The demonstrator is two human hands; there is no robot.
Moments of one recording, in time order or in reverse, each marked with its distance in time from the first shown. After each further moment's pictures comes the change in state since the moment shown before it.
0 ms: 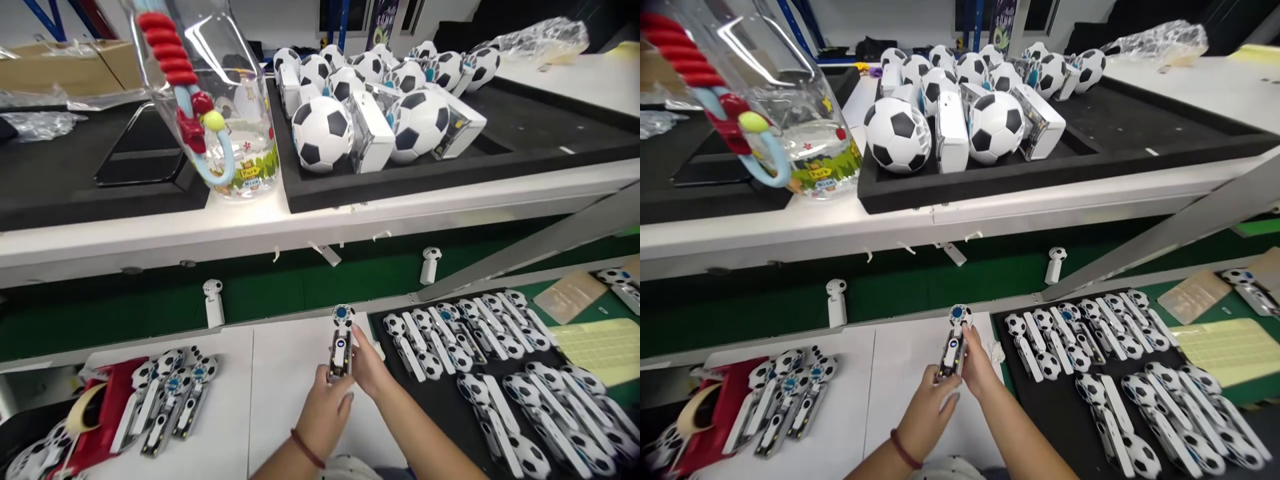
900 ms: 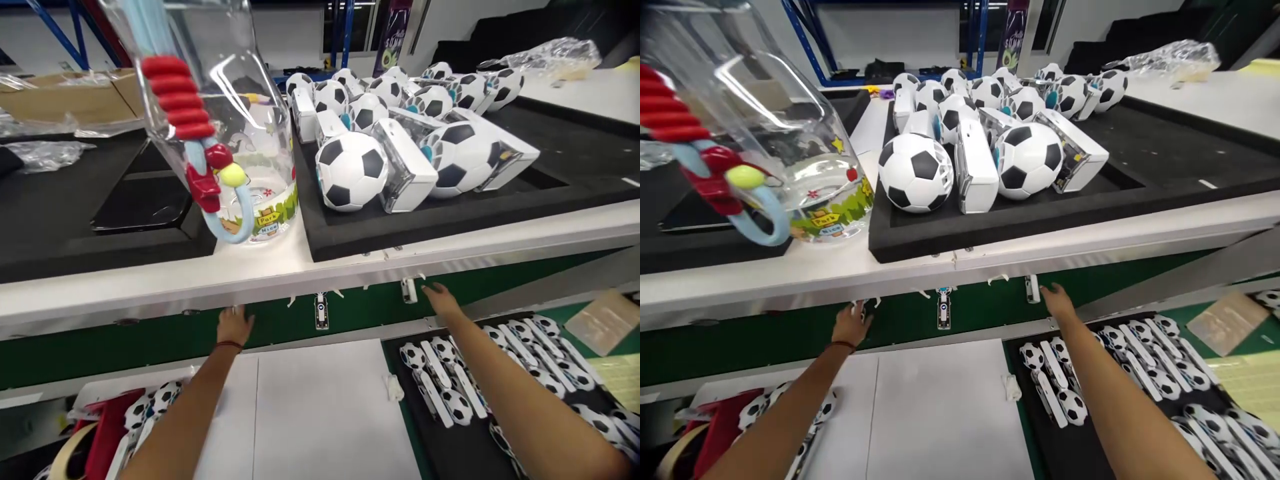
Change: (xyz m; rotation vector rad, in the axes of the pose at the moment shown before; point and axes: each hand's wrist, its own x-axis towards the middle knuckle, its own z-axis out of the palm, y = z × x) left_hand 0.138 -0.140 -0.221 0.212 0.459 -0.370; right_hand 0.148 -0.198 -0.103 -0.929 0.655 -0.480
